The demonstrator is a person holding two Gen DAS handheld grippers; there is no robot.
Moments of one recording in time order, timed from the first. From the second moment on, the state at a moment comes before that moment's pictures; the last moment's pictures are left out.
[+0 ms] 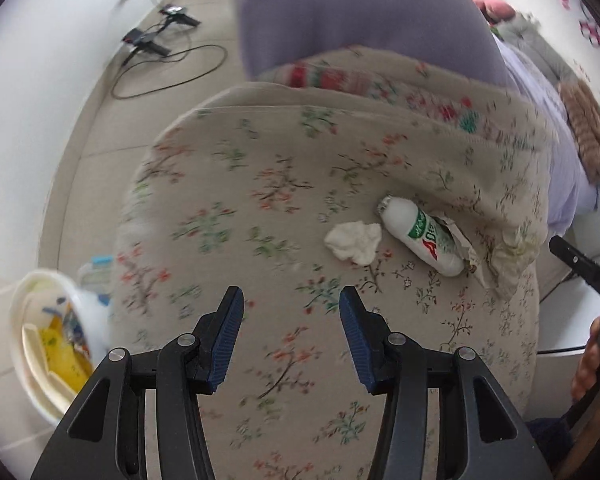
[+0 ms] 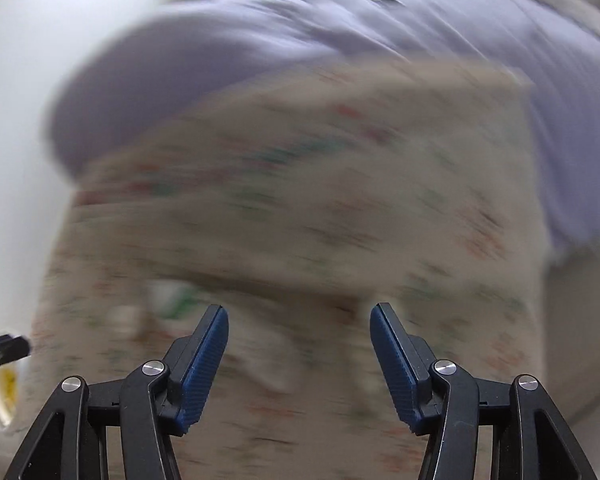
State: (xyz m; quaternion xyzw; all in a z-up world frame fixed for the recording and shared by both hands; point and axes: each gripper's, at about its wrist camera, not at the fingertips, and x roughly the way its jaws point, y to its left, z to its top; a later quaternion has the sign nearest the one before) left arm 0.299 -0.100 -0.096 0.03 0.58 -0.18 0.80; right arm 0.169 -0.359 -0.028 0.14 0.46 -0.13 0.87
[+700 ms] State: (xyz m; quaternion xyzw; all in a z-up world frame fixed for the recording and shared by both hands) left arm 0.345 -0.169 -0.152 0.01 0.58 -0.19 0.79; right arm 0.176 -0.413 -0.082 0.21 0.53 -0.12 0.82
